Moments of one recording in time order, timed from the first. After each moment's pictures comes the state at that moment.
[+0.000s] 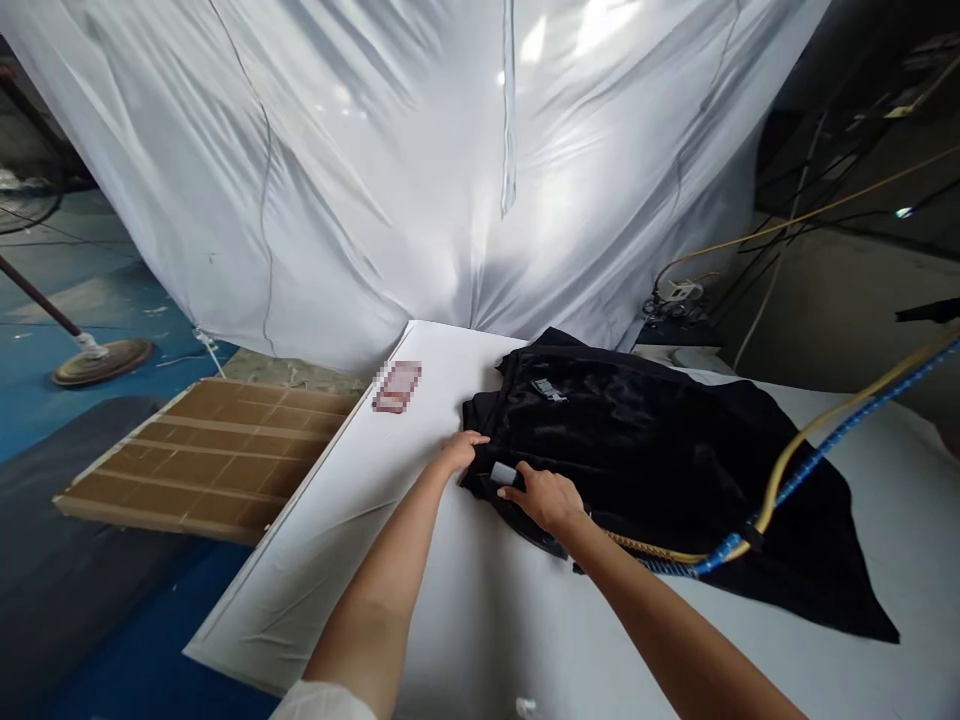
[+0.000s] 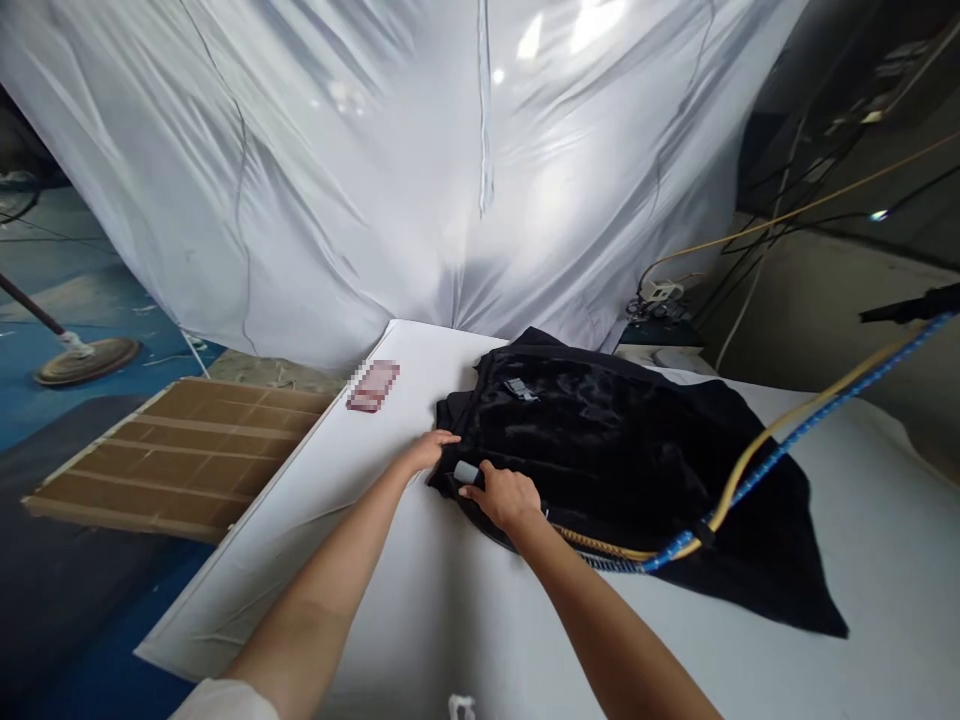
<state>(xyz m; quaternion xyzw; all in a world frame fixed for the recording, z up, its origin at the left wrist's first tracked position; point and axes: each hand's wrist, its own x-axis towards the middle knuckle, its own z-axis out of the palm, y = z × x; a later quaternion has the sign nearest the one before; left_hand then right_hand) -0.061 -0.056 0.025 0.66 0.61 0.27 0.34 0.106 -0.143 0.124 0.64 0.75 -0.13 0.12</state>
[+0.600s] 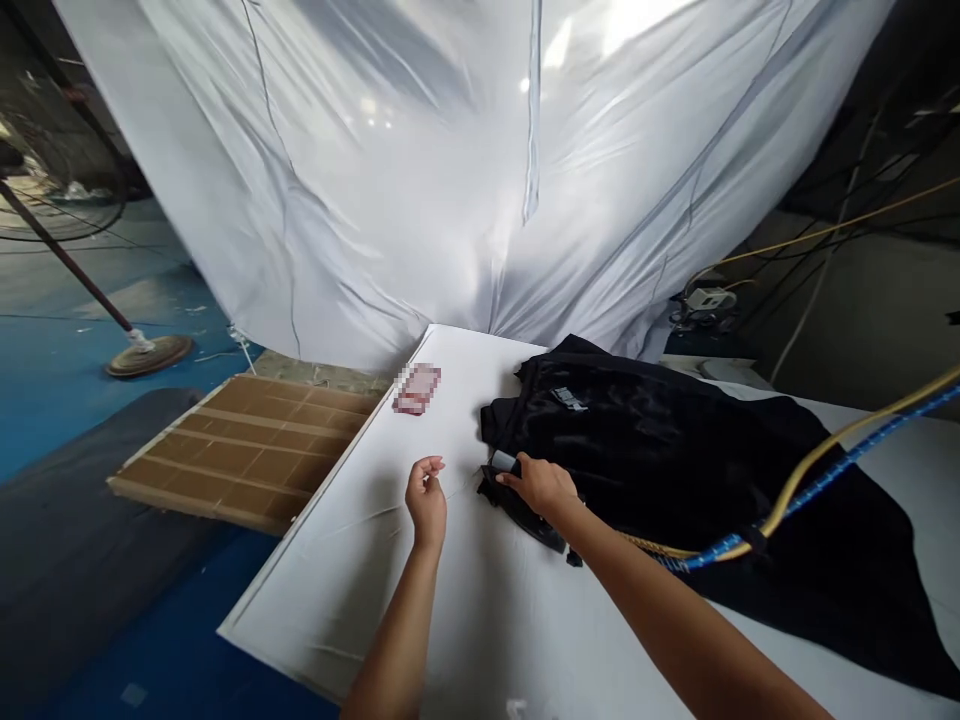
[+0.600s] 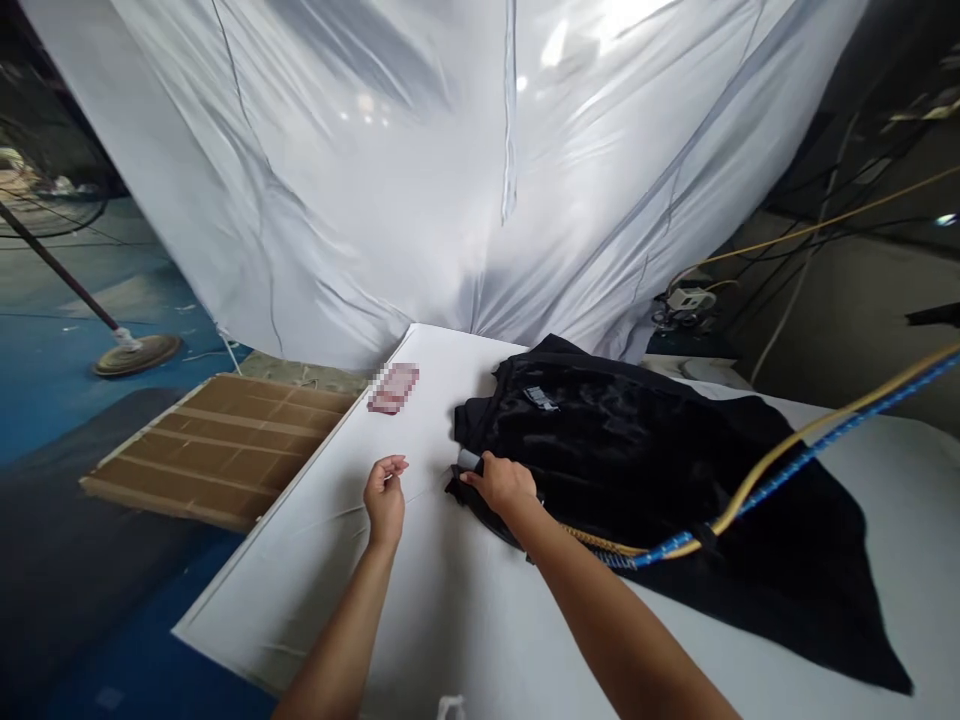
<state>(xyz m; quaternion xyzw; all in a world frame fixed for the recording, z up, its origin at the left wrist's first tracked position) -0.100 -0.159 0.047 0.37 0.67 0.60 0.22 0.076 -0.110 0.118 0.65 0.74 -0.15 0.12</state>
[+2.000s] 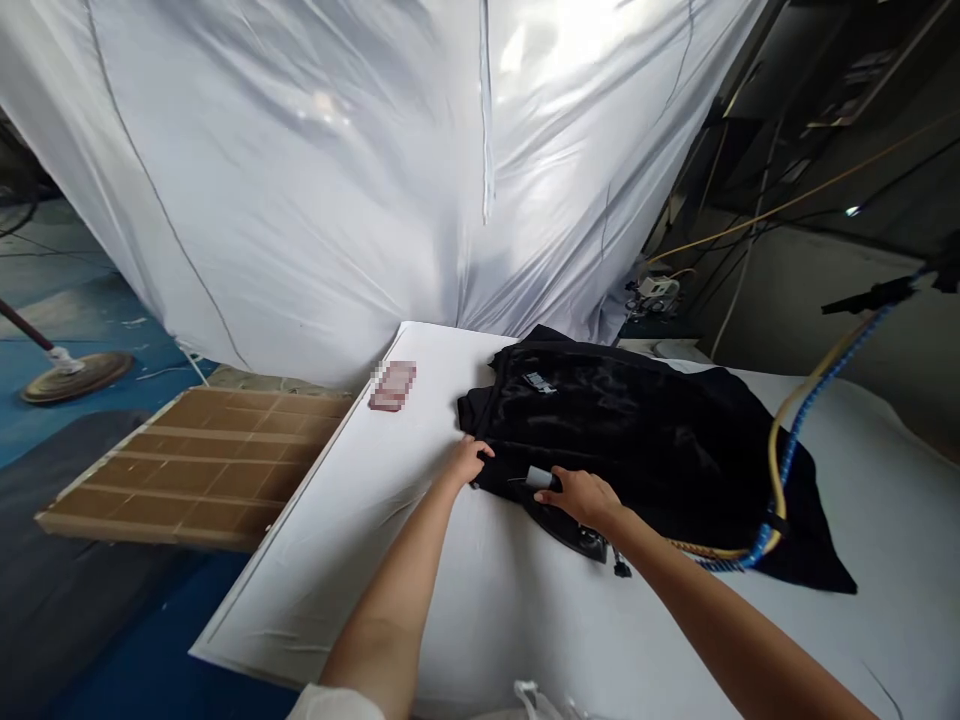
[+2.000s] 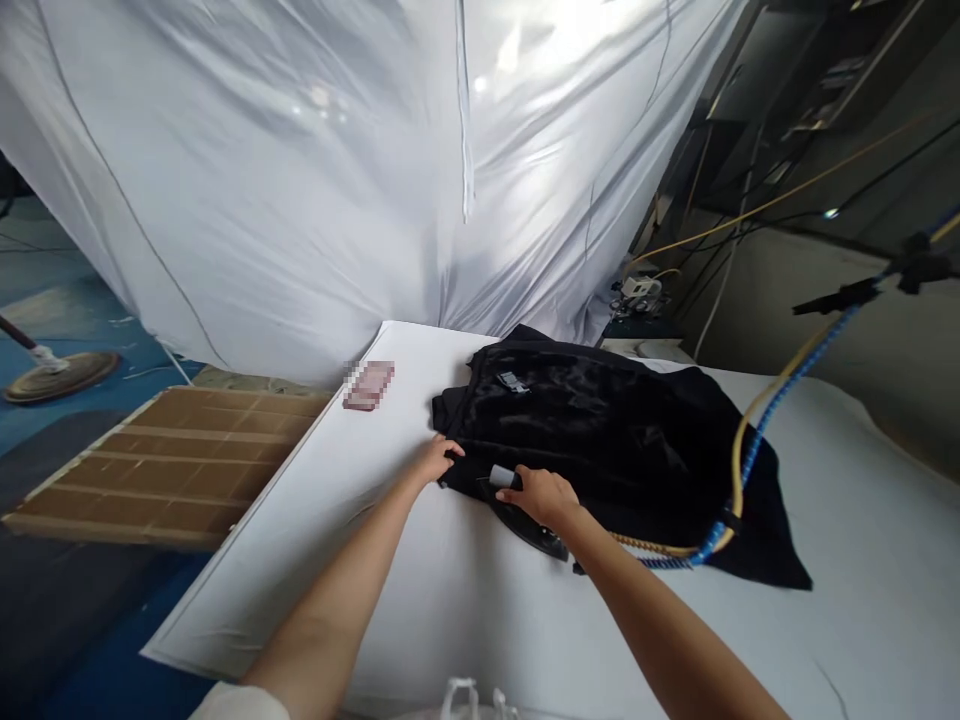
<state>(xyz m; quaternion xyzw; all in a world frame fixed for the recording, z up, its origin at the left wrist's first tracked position) -0.041 -0.088 0.016 0.72 0.59 0.21 0.30 0.163 -0.162 0.133 0.68 0.69 -0.18 0.14</state>
